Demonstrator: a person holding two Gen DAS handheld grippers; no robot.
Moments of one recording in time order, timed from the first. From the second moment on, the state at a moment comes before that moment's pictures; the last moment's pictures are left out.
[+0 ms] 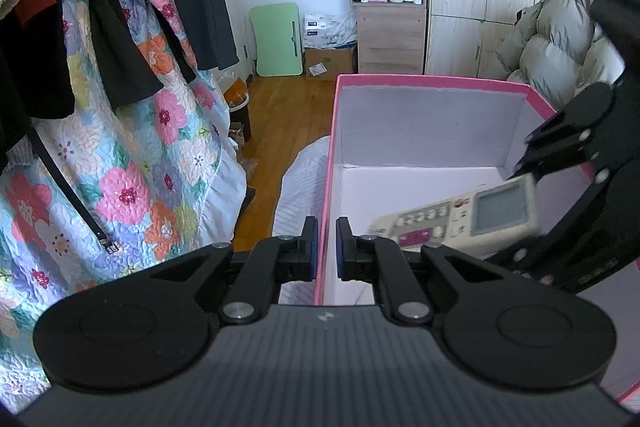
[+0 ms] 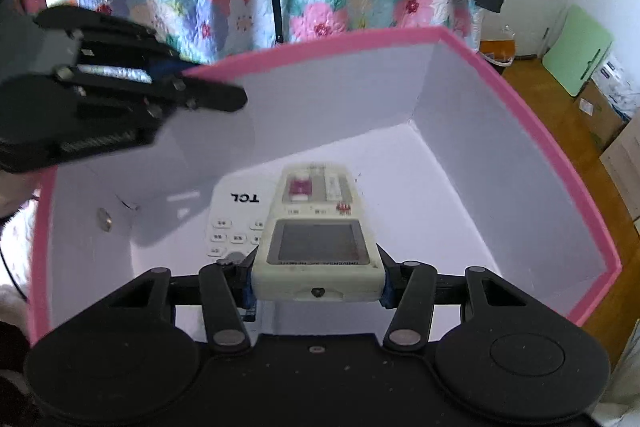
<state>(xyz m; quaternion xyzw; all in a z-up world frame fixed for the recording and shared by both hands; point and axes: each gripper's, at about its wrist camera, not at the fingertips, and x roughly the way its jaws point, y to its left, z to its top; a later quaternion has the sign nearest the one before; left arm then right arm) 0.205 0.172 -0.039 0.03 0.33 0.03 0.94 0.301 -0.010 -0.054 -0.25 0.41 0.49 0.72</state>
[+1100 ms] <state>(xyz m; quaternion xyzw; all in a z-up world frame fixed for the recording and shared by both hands) 0.204 0.169 -0.039 0.04 0.33 0.02 0.94 0.239 -0.200 0.017 -0.02 0.44 0.31 0.84</state>
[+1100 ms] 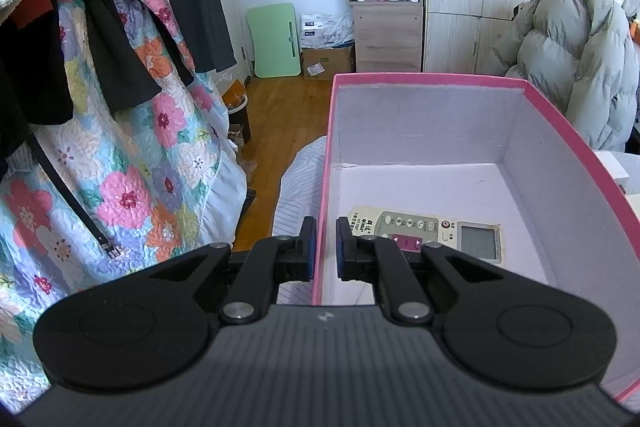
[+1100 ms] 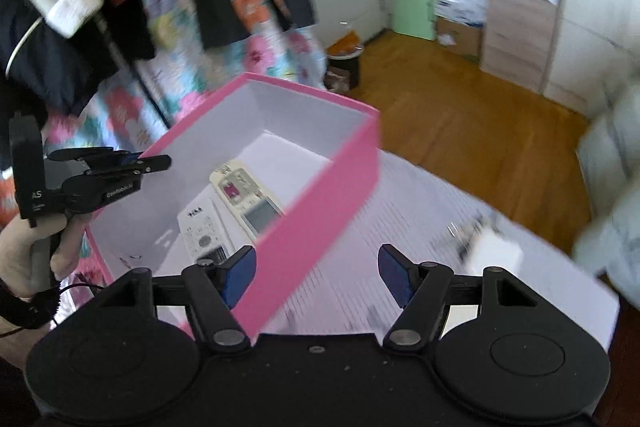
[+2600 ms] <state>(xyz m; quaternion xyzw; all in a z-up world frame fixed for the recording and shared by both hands) 0.200 0.164 -0.037 0.04 0.33 0.02 0.94 0.245 -0.206 -0.093 -0.22 0.58 0.35 0.71</state>
